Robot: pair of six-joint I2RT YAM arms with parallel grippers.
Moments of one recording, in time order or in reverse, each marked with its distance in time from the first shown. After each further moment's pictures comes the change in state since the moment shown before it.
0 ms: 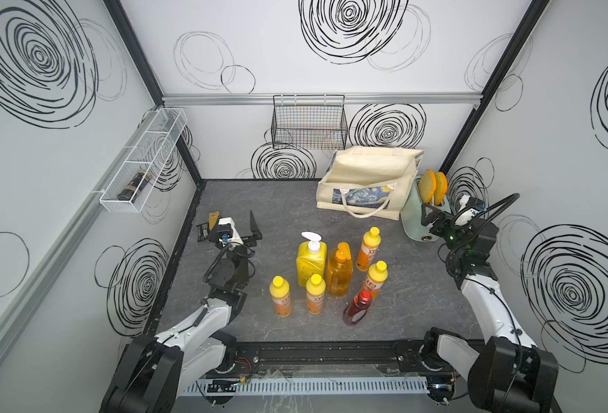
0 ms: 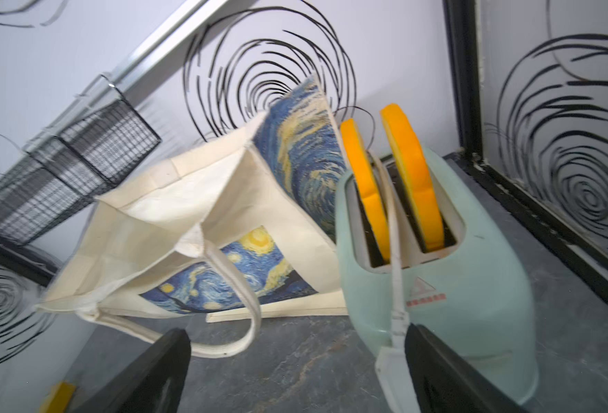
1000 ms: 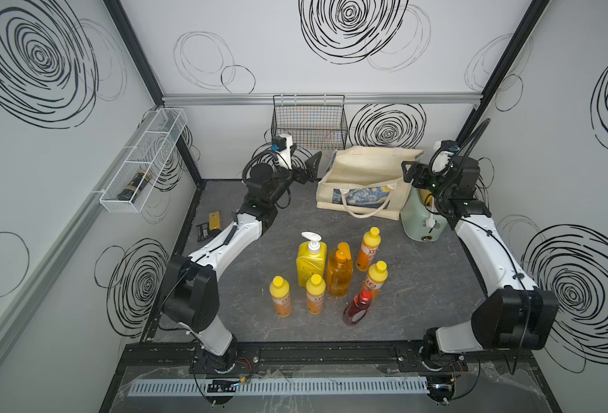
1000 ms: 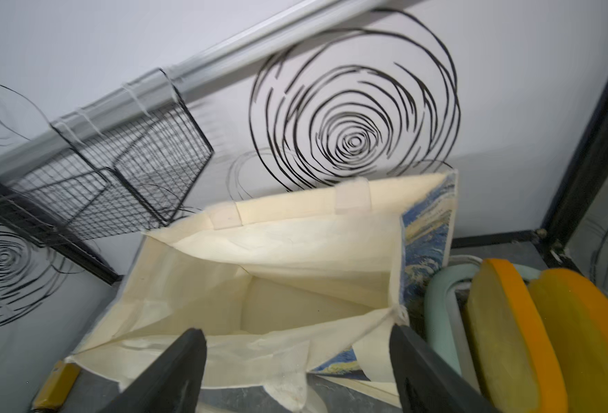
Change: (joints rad) left arm -0.095 0.657 1.070 -0.579 0.657 -0.199; right arm 0.243 0.451 0.718 -0.411 0.174 -0.201
